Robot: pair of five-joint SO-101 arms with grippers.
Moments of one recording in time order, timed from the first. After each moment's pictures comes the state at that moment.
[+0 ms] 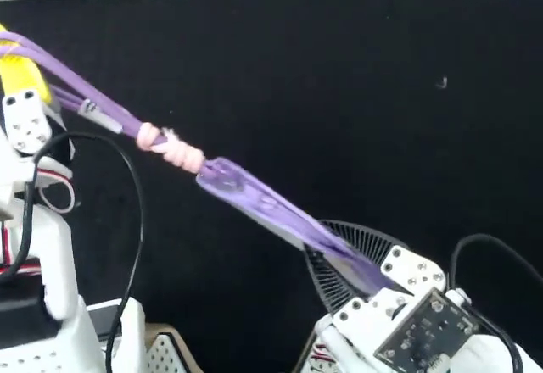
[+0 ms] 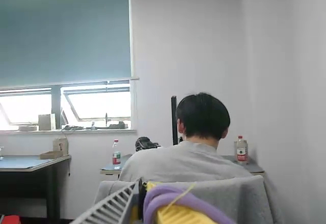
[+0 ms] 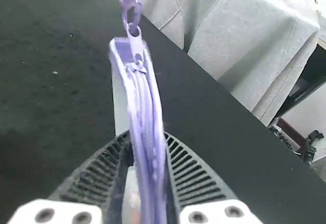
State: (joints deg) left arm -19.9 -65.5 20.3 36.9 -2.3; right arm -32.6 -79.5 11.1 98.9 21.8
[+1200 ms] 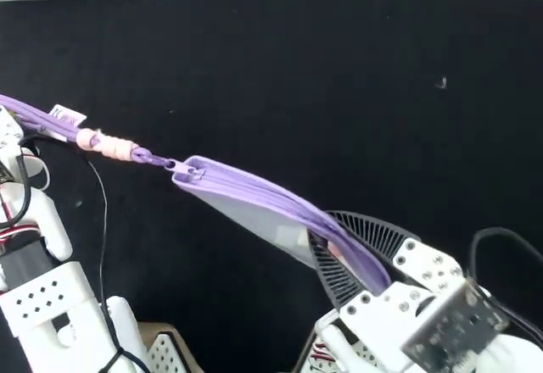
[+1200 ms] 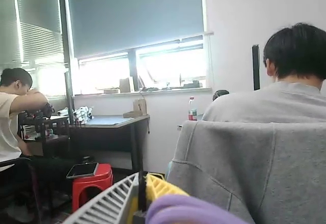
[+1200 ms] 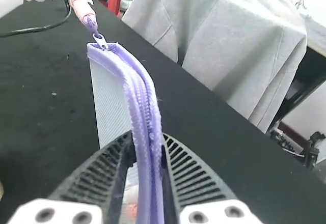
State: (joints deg) left arm -35.8 -65.5 56.3 5.5 -6.0; right arm -32.5 -73.2 1.4 99.2 18.6
